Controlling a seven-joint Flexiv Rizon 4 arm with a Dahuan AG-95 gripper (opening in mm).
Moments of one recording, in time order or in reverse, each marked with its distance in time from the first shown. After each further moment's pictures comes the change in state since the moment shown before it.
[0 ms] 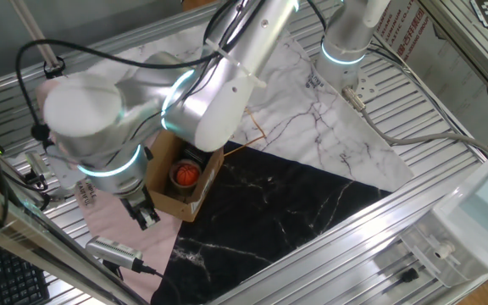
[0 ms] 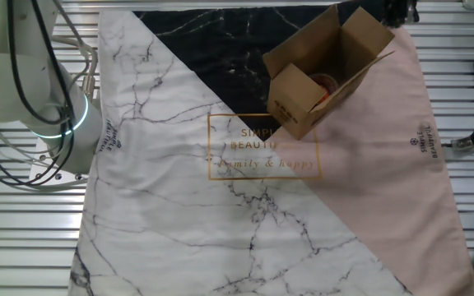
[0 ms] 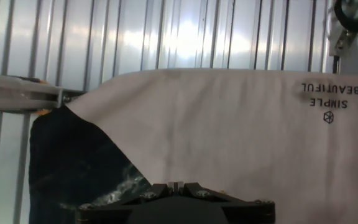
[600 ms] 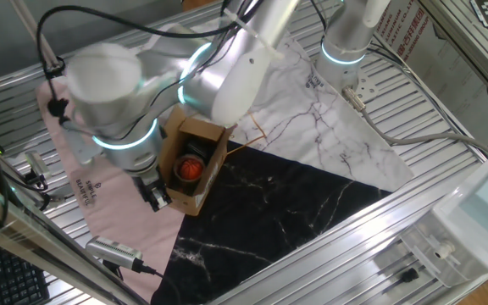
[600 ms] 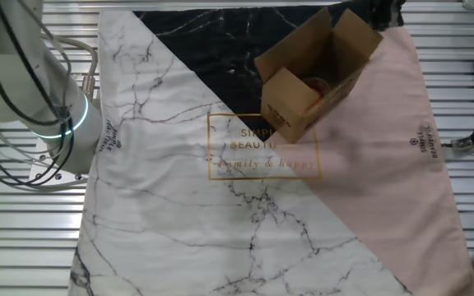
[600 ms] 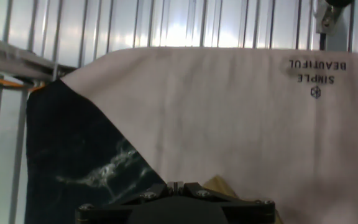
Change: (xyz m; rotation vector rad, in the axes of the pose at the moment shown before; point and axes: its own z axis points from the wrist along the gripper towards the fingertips) arm 0.026 -0.006 -0.020 -0.008 0.007 0.006
